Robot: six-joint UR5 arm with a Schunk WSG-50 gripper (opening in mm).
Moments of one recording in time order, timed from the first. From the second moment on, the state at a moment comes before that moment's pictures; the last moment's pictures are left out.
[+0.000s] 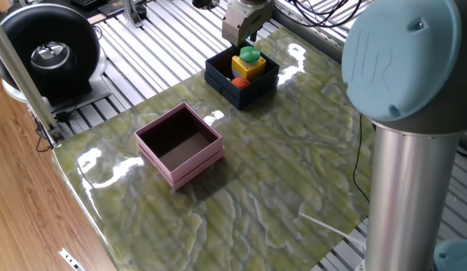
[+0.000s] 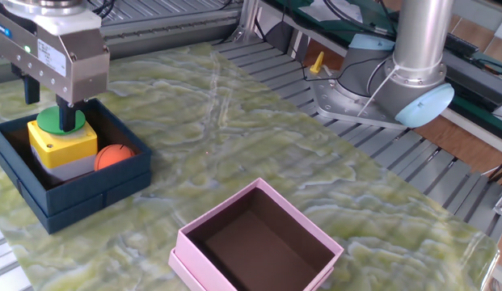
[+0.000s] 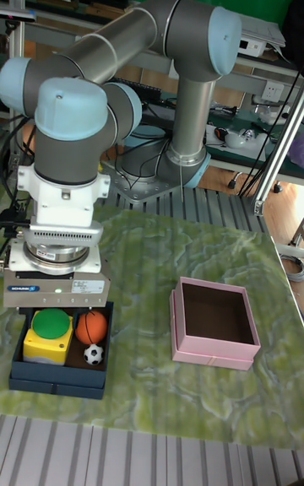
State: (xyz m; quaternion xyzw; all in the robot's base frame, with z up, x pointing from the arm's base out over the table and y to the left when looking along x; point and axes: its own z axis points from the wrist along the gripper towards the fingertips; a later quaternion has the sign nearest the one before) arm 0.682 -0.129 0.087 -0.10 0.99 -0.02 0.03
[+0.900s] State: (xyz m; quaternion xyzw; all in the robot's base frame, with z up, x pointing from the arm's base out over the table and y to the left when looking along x) arm 0.665 -0.127 0.086 -0.11 0.99 -0.02 -0.02
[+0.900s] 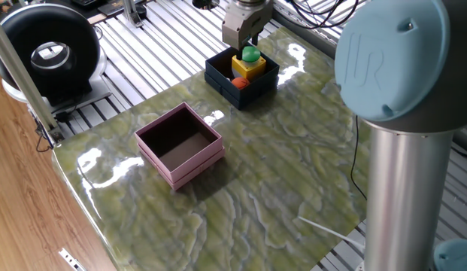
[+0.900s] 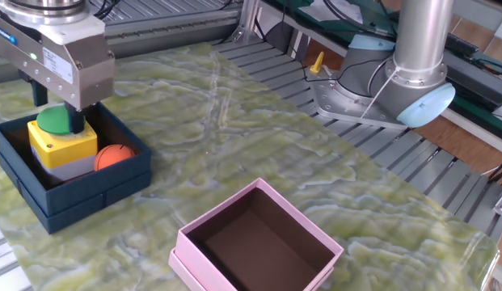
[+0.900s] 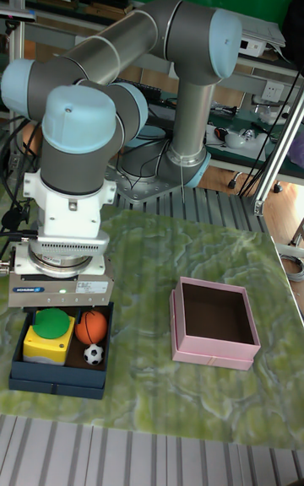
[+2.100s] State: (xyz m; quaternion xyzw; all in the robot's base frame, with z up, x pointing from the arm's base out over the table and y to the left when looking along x) arm 0.665 -0.131 0.080 -0.16 0.99 -0.02 -0.03
